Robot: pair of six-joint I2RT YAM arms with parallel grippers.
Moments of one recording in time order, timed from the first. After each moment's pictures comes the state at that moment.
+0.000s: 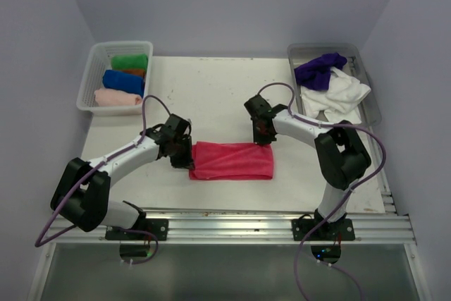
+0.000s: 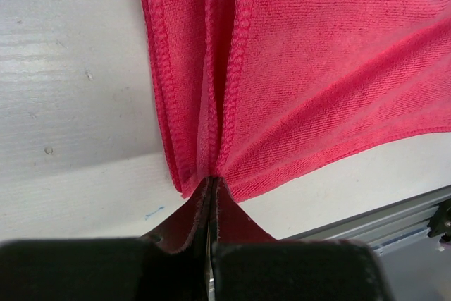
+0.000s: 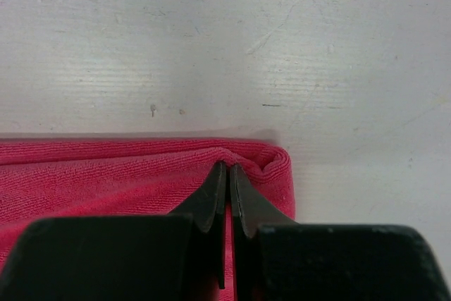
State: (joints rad) left arm -0.50 1.39 0.78 -0.58 0.16 -0.62; right arm 0.58 1.81 1.20 -0.62 0.24 0.52
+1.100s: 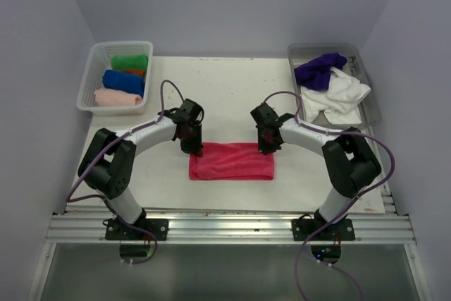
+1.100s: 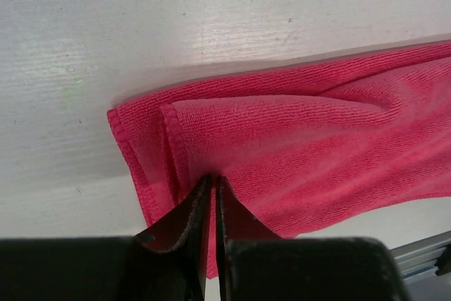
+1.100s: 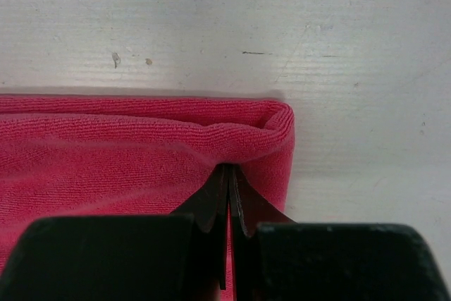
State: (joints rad) left arm -0.50 1.68 1.03 -0.58 0.13 -0.56; right arm 0.58 1.71 1.04 -0.57 0.19 0.55
